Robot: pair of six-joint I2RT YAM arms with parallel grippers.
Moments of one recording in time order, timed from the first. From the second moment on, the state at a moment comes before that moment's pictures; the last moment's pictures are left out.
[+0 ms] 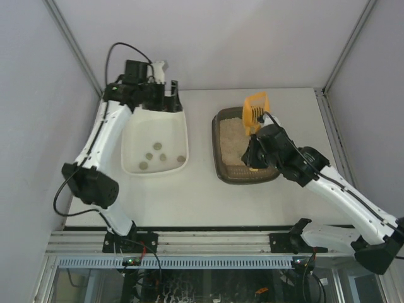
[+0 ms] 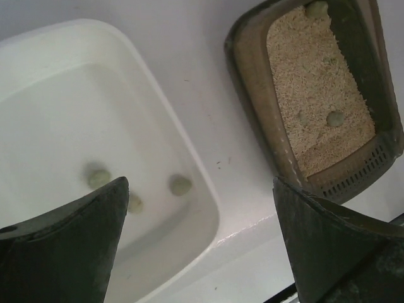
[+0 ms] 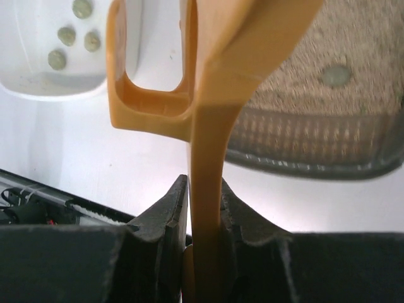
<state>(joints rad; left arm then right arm) -0.22 1.65 1.88 -0.94 0.29 -0.10 0.74 1.13 1.24 -0.85 0.20 0.60</state>
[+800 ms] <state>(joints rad) -0.53 2.16 2.12 -0.79 0.09 -0.48 0.53 0.88 0.91 -0.70 -0.16 0.86</state>
